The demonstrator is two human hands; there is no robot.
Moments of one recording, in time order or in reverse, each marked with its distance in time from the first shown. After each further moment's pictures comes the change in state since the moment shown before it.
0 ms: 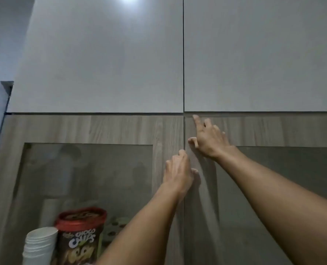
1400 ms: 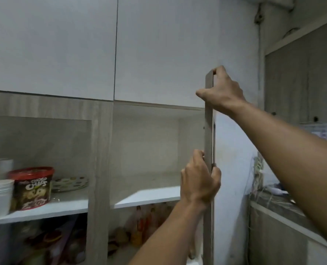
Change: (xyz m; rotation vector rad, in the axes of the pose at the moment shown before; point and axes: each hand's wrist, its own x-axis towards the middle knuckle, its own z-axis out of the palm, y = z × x) left_hand -0.339 0.282 -0.089 -0.627 -0.050 0.226; right_hand -0.251 0.039 -0.389 0.139 0.205 0.420
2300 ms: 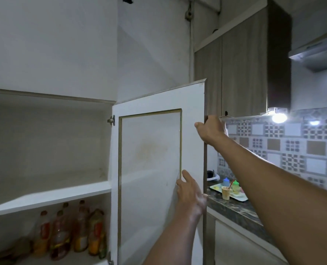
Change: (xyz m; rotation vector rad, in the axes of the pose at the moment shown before) left_hand -0.033 0.221 0.427 0.030 -0.487 -0.413; right_hand 0.039 0.420 -0.222 -0.068 0.019 0.383
